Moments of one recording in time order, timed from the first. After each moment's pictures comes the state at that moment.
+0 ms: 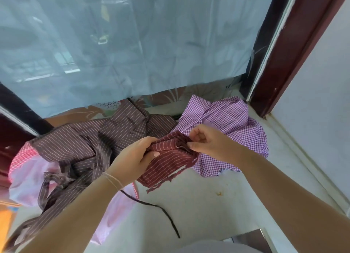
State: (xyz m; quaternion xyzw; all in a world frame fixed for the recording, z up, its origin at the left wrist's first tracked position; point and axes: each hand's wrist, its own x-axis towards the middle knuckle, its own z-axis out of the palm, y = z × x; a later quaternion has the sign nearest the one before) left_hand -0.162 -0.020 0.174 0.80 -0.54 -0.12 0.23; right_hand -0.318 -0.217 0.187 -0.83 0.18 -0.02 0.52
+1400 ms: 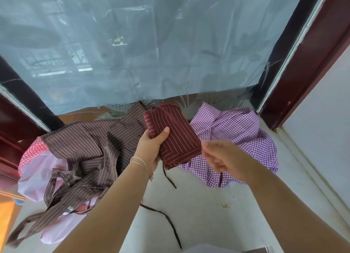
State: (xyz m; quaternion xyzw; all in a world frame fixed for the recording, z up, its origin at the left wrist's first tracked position) left_hand -0.152 -0.071 0.176 0.56 0.01 -0.39 0.73; right_hand -0.318 -0.211 0.198 -0.67 0.18 0.01 0.72
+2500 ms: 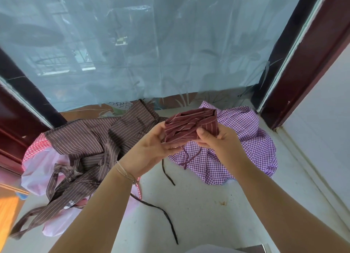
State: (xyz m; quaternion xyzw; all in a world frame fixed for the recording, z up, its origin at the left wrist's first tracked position) left_hand -0.167 -0.042 0.190 0.46 -0.36 -0.49 0.65; right_hand -0.307 -0.201 0.197 -0.76 0.16 -0.24 0.59
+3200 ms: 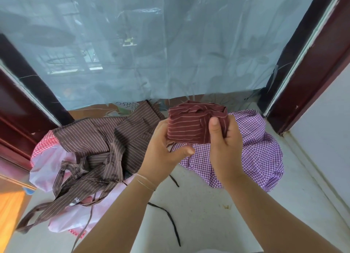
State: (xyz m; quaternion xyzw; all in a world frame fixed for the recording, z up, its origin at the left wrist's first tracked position) left_hand -0.196 -0.049 0.200 0.63 -0.41 -0.13 0.65; right_hand -0.289 -0.164 0.209 -0.68 0.17 -0.44 0.56
